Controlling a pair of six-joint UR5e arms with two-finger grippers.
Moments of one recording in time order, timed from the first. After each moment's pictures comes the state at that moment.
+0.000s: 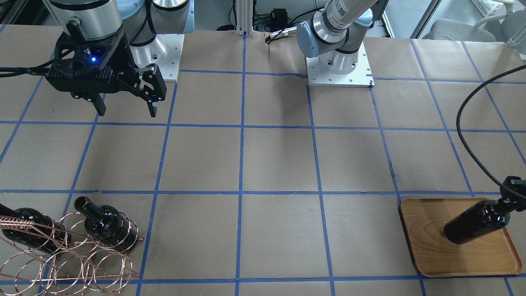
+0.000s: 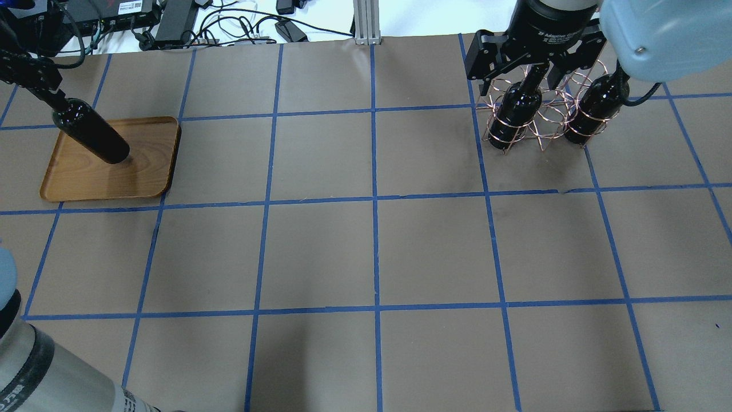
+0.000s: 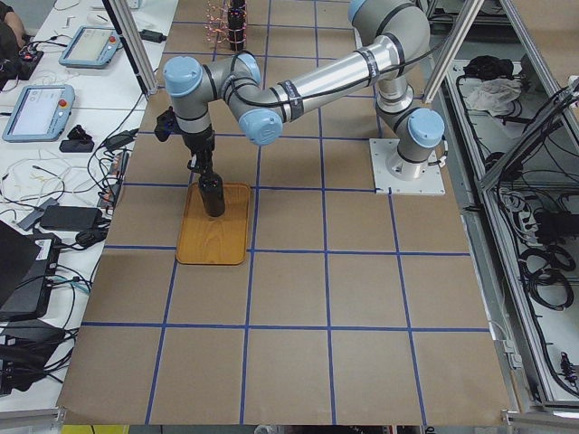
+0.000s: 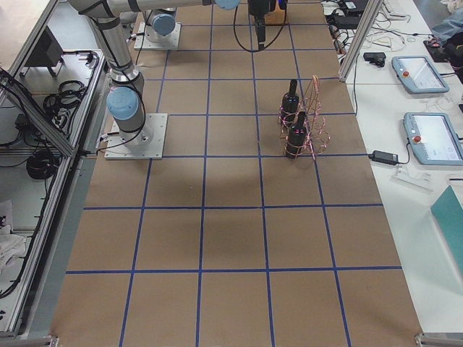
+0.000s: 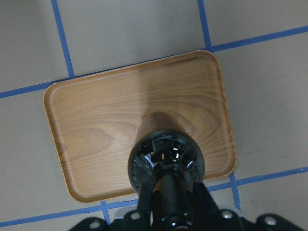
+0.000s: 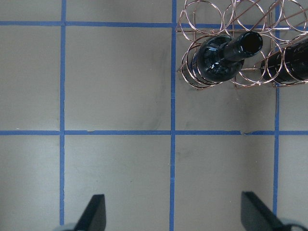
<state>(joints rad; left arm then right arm) -1.08 -2.04 -1.21 -1.42 1.58 0.69 1.66 -1.52 1.47 -1.65 -1.62 0.06</state>
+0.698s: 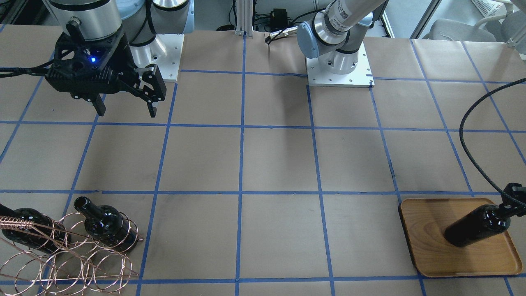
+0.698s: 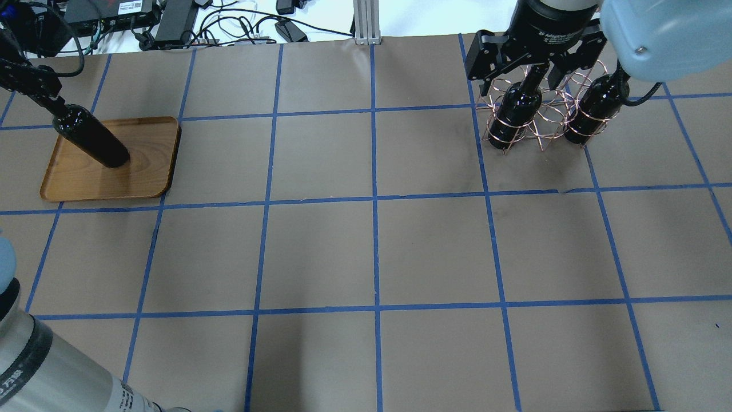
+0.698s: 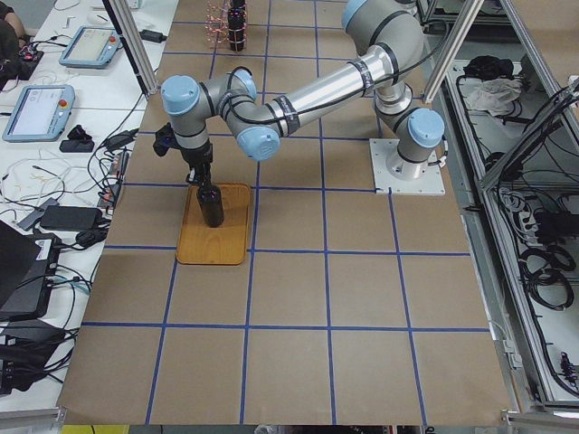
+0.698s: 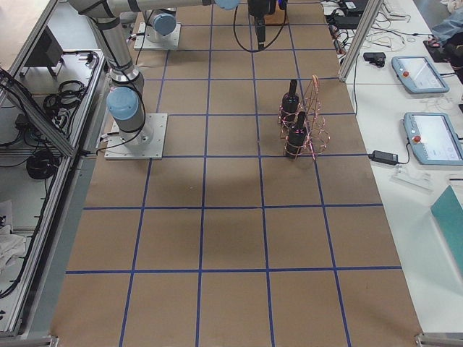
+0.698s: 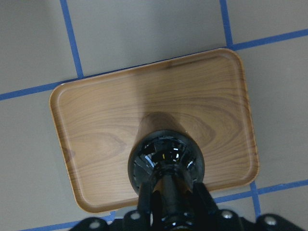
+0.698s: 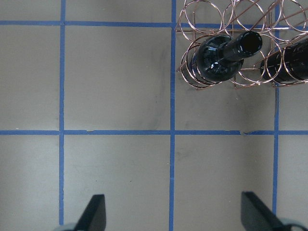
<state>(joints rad) -1.06 -2.07 -1.21 -1.39 1.57 0.70 1.66 -1.52 1.47 -1.65 -1.62 0.06</state>
